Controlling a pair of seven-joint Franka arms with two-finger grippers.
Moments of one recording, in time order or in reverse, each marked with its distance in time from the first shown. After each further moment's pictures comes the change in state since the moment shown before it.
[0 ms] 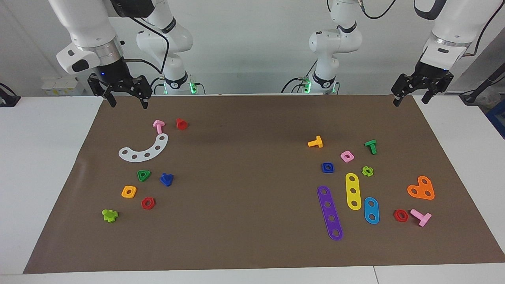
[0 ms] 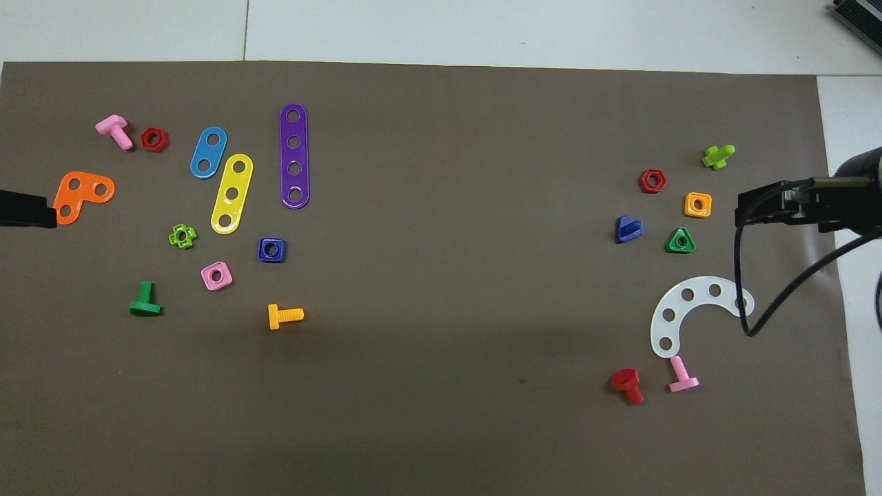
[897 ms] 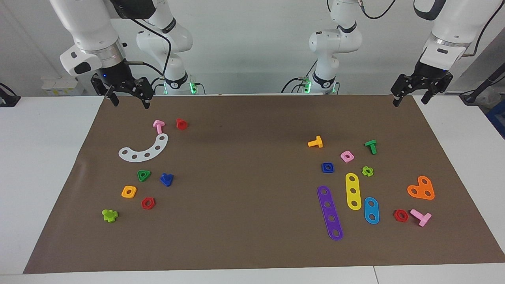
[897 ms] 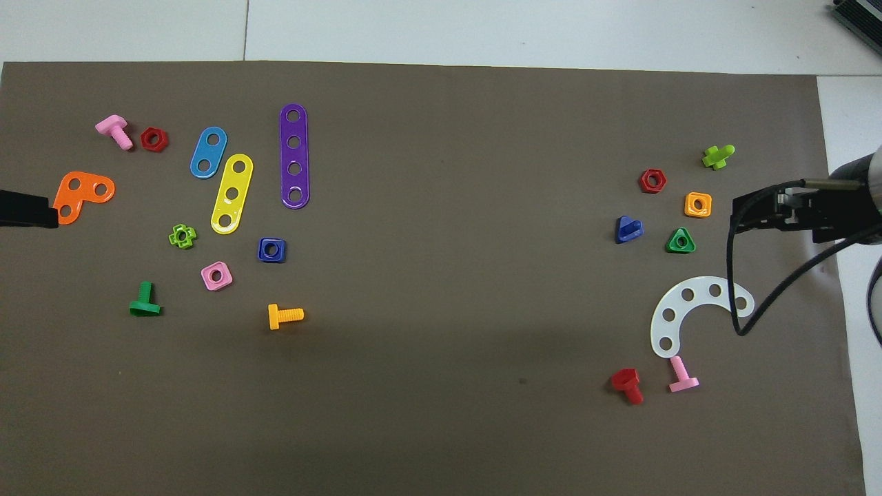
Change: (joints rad) left arm 0.000 0.000 -0.002 -0.002 0.000 0.000 0.000; right arm 0.001 -0.001 0.003 -0.011 0.007 -0.010 0.051
